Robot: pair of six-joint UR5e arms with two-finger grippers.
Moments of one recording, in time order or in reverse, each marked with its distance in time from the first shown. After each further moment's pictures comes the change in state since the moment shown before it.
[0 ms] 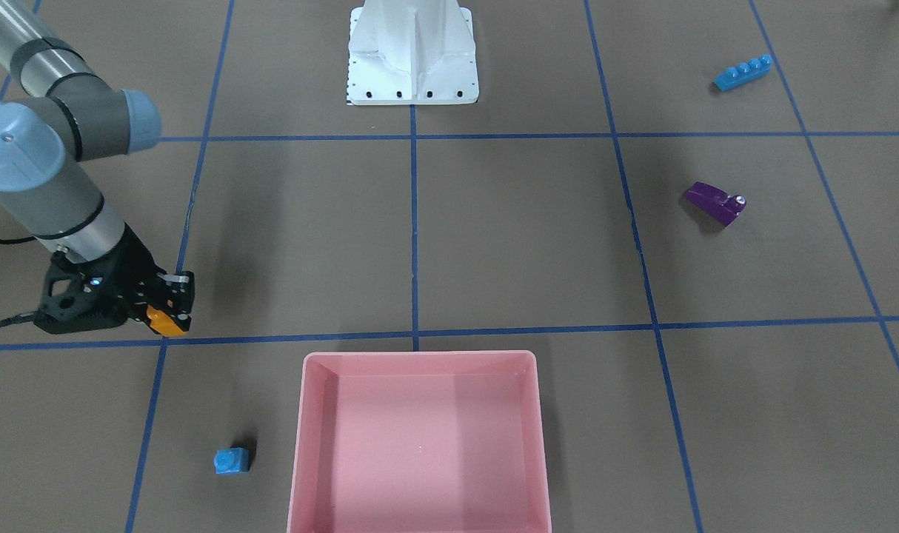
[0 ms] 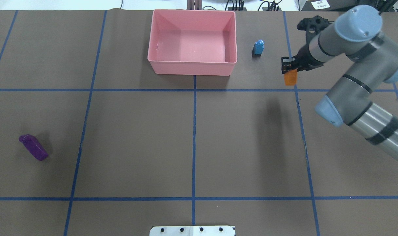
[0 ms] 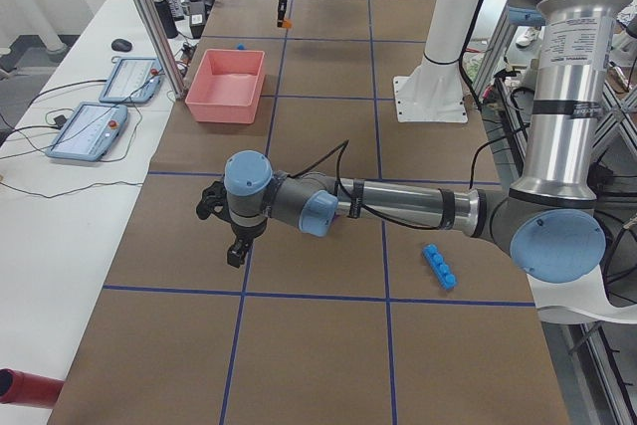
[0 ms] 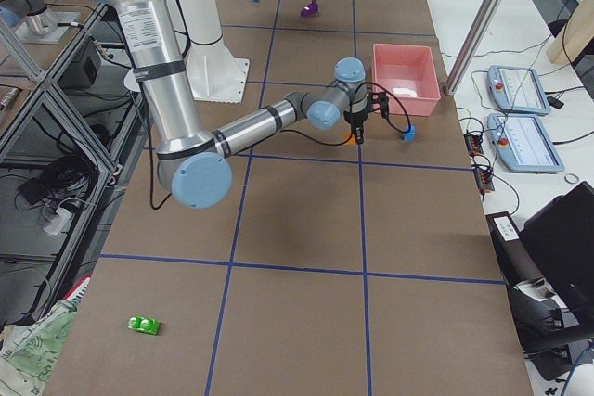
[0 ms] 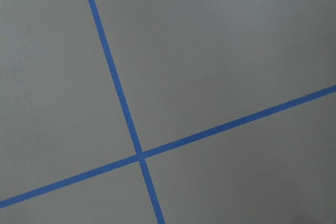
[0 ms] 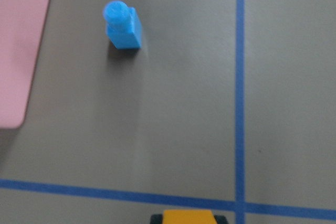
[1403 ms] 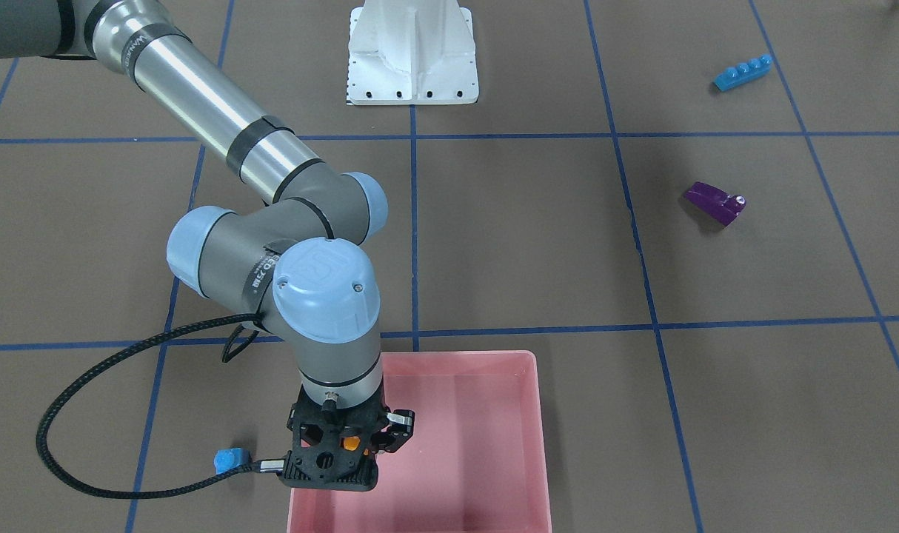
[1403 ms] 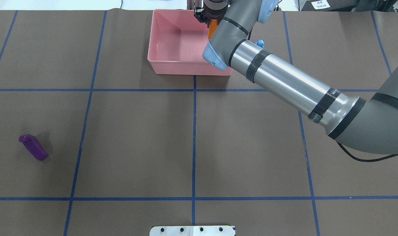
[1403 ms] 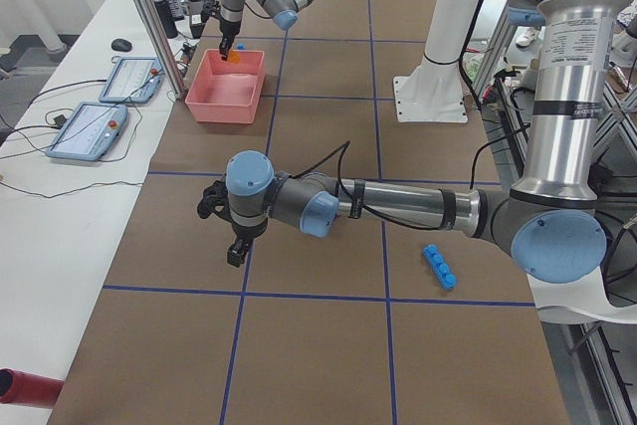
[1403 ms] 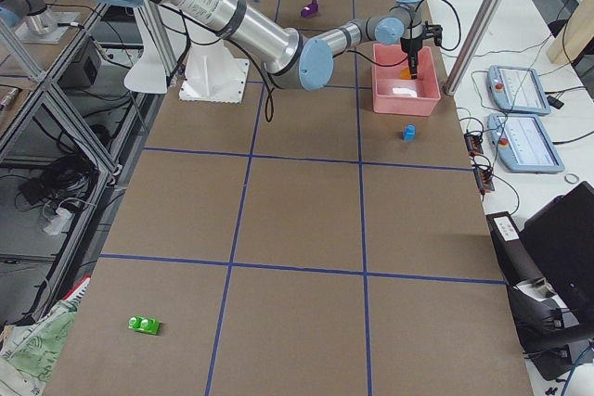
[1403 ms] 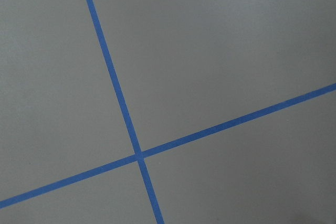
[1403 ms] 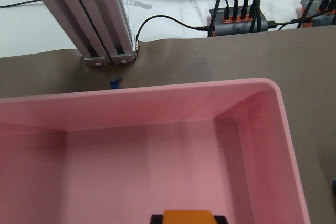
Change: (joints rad) left arm 0.002 0.002 -0.001 -0.015 -0.001 -0.001; right arm -0.079 0.683 -0.757 0.040 -0.201 0.166
